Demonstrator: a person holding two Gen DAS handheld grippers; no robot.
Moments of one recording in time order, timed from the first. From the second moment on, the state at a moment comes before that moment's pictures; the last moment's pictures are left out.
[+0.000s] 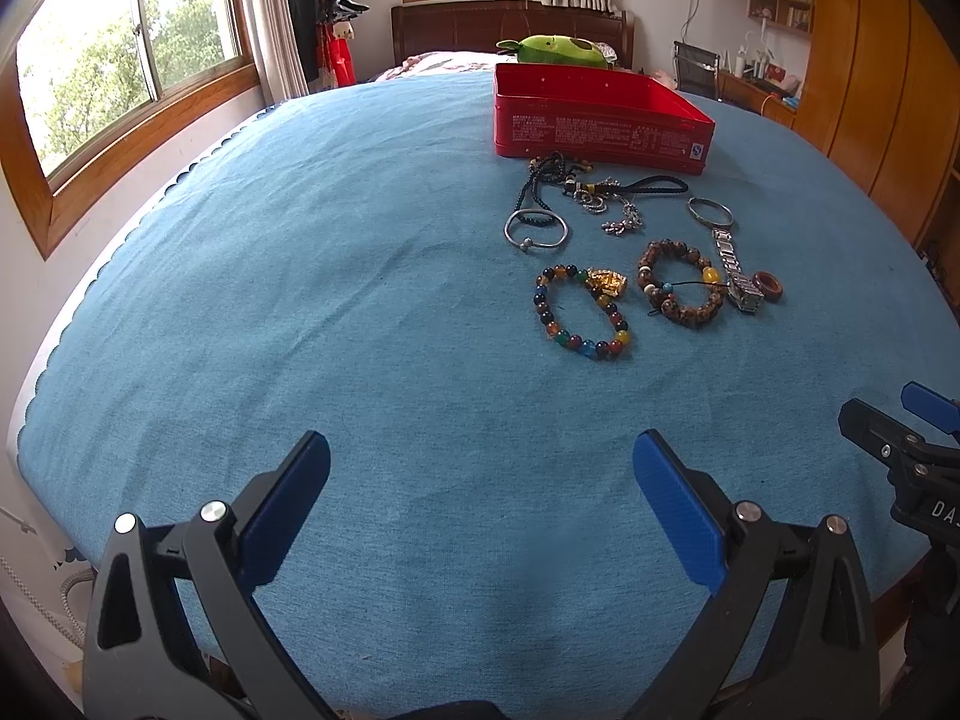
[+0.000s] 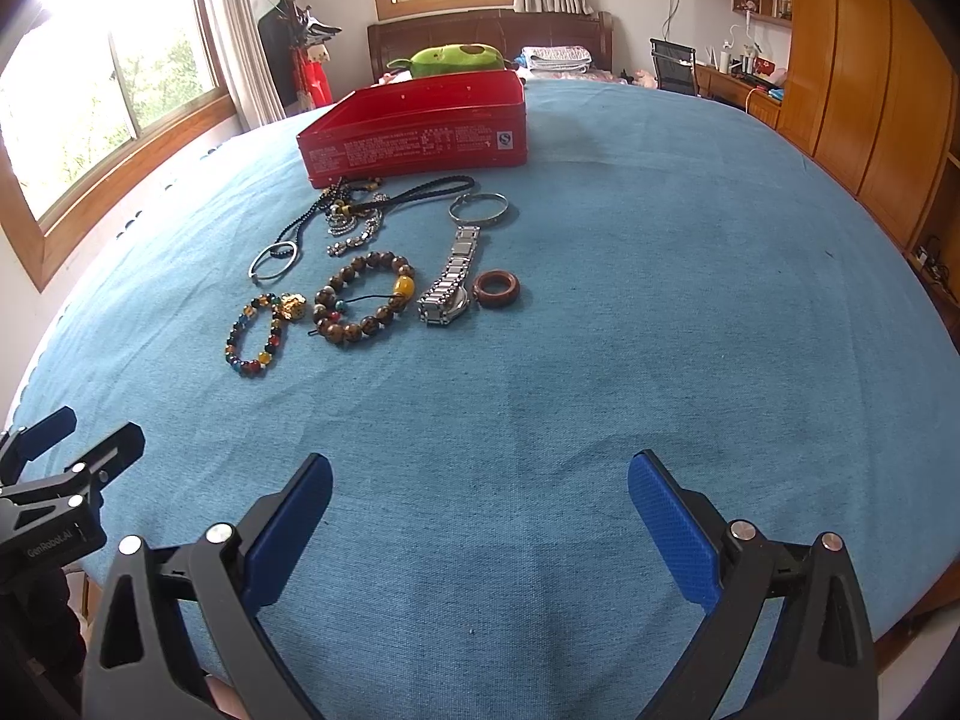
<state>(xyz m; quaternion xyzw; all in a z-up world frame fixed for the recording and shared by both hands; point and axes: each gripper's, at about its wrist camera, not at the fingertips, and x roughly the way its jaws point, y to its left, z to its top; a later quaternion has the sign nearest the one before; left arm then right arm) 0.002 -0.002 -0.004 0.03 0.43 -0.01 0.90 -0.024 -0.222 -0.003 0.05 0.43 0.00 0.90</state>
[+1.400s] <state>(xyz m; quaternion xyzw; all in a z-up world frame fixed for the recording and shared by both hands) 0.003 0.006 0.000 0.03 0.43 -0.01 0.90 -0.023 -0.218 -0.002 0.05 0.43 0.01 0.90</state>
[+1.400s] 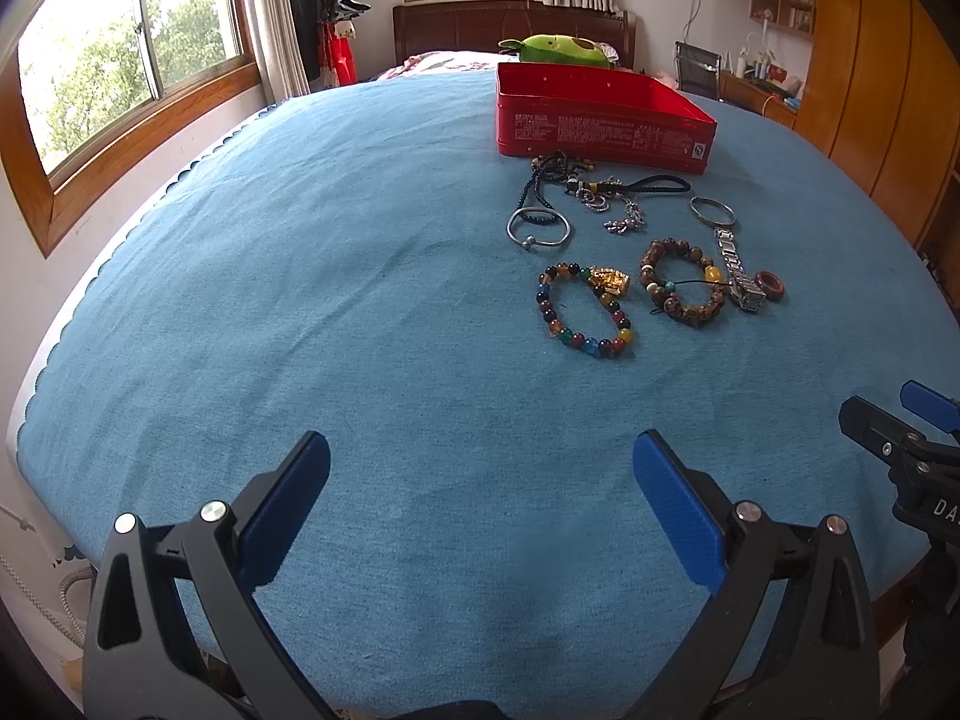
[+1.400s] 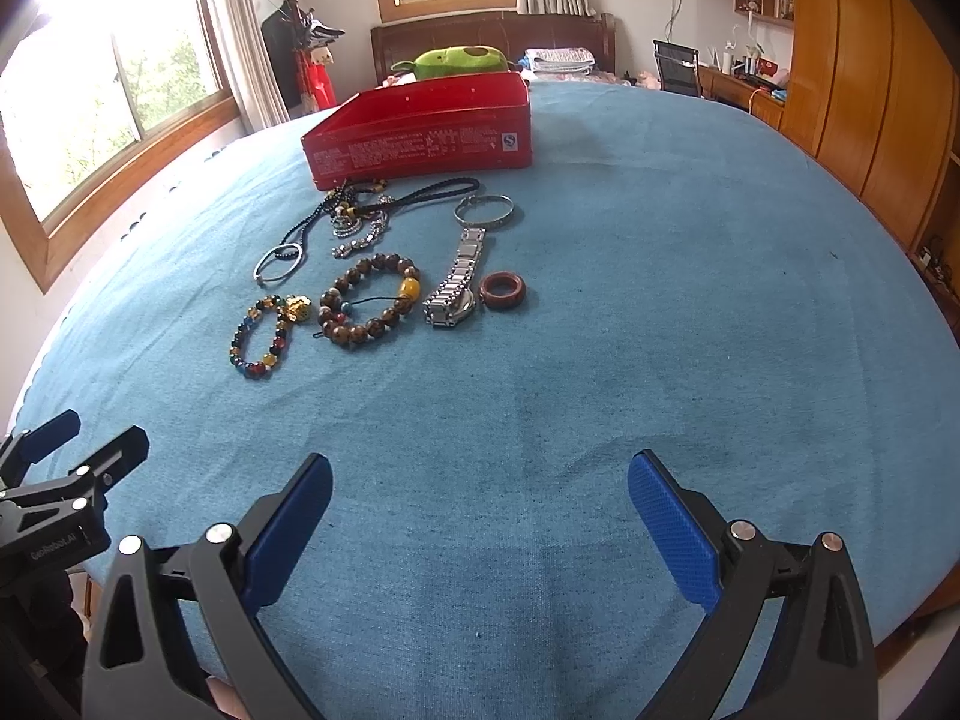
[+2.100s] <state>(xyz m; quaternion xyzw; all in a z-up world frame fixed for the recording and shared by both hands) 0.068 0.035 0.007 -0.03 0.47 -0.05 0.88 0.018 -0.245 0.022 0.07 0.40 0.07 0.91</state>
